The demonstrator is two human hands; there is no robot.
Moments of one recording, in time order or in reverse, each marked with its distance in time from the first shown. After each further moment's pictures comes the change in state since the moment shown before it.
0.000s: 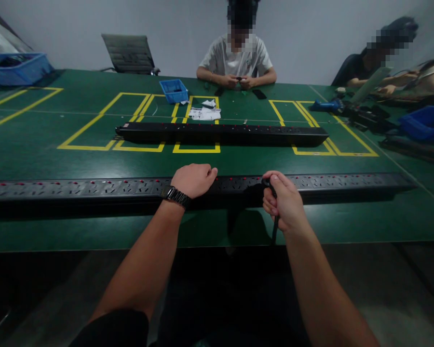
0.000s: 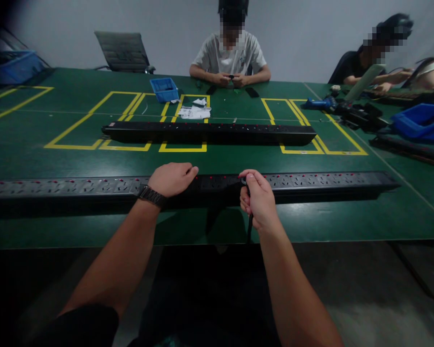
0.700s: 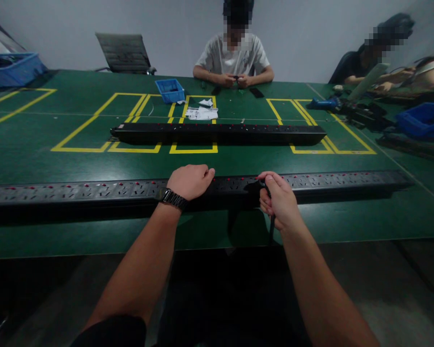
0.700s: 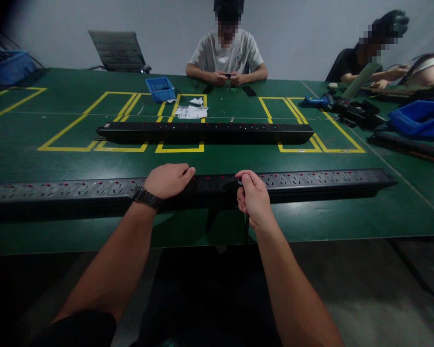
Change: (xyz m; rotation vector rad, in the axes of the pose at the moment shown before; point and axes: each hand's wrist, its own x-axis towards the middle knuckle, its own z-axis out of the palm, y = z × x) left_hand 0.000 0.001 0.000 0.010 -0.001 0.000; right_hand 0.010 0.011 -0.007 -0.048 0.010 0.001
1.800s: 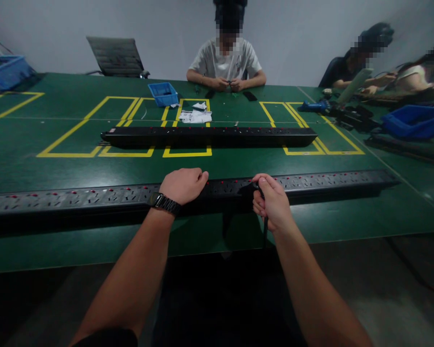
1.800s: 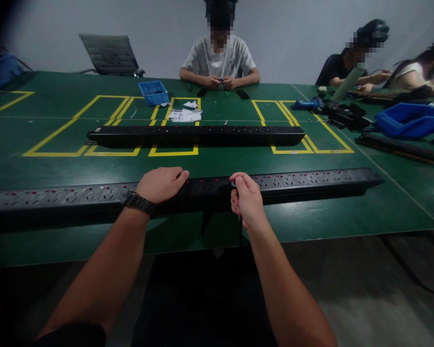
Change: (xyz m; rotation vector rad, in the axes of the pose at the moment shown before) left_hand 0.002 -0.002 0.004 0.035 0.016 0.012; right_hand 0.001 0.003 0.001 0.063 0.000 -0.004
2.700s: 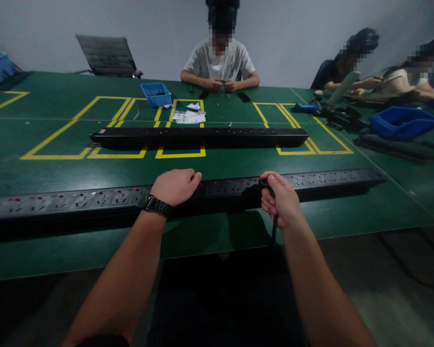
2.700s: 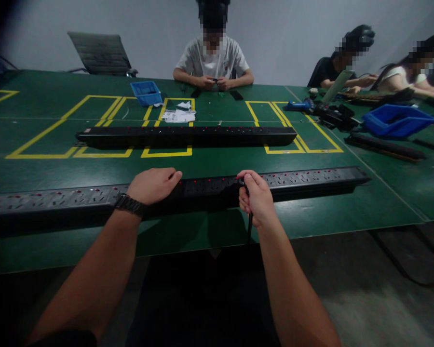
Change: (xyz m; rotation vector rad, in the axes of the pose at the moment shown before) left_hand 0.001 -0.001 -0.001 -0.009 -0.030 -0.005; right_hand -0.007 -0.026 -0.031 -0.014 0.011 -0.006
